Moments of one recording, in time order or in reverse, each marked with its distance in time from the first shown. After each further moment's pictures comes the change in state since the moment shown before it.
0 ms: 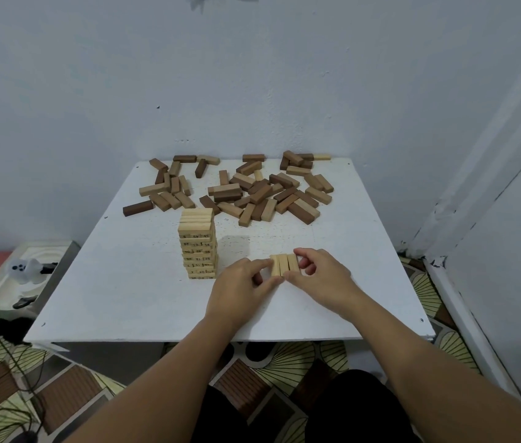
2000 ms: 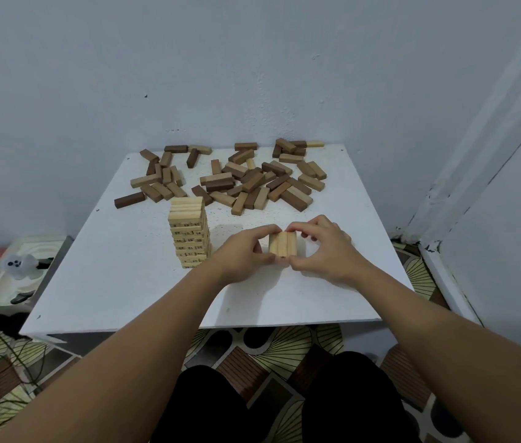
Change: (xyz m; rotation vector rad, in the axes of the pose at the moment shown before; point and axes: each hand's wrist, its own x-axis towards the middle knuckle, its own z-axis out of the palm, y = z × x) left_hand 0.046 0.032 -0.030 -0.103 -0.451 -0.104; right_hand 0.007 0.001 -0.032 -0.066 -0.011 -0.209
